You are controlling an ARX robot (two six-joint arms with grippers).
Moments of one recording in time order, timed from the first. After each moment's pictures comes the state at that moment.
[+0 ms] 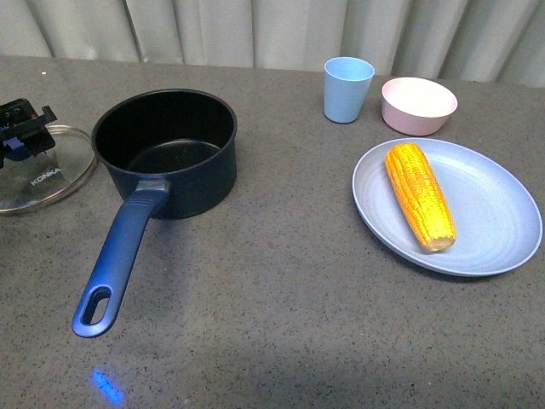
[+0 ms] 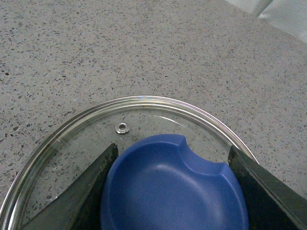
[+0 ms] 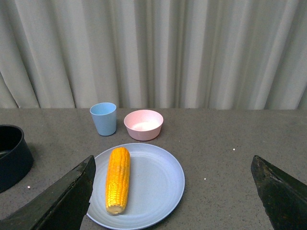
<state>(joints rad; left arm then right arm) 0.18 2.40 1.04 0.98 -0.07 -0.27 0.00 0.00 0.01 -0.01 0.00 0.00</state>
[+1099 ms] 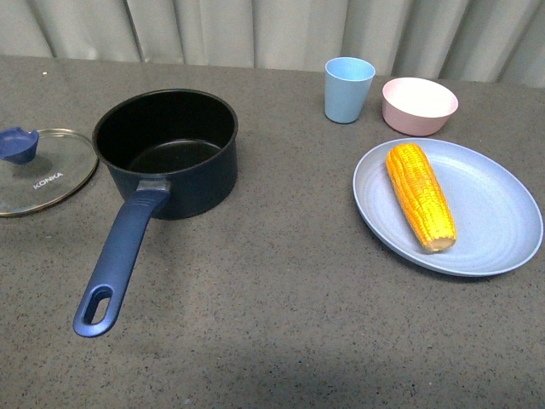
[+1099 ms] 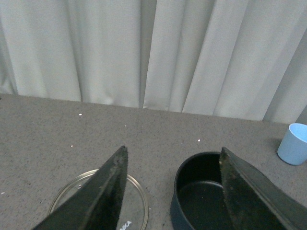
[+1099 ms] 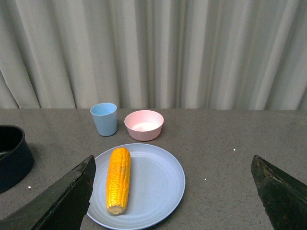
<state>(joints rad) 0.08 1.47 0.34 1.13 0.08 -0.03 0.00 0.00 0.01 -0.01 0.00 0.00</state>
